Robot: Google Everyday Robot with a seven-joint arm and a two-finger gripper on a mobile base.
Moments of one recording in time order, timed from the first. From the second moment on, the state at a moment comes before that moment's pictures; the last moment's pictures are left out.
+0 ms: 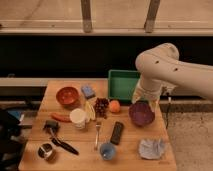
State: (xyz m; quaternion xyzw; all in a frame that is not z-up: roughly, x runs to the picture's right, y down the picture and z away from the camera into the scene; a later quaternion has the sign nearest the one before) arm 0.186 0.069 0.634 -0.13 0.28 0.83 0.47
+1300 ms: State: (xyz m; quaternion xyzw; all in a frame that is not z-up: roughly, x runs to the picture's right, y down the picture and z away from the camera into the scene) arm 0.186 0.070 0.634 -0.13 0.28 0.83 0.47
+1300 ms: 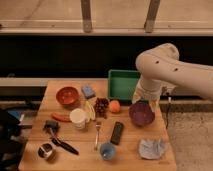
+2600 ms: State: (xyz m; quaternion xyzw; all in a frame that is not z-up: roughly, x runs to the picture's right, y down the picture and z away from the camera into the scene) arm 0.062 0.056 0.690 -0.14 0.20 0.72 0.65
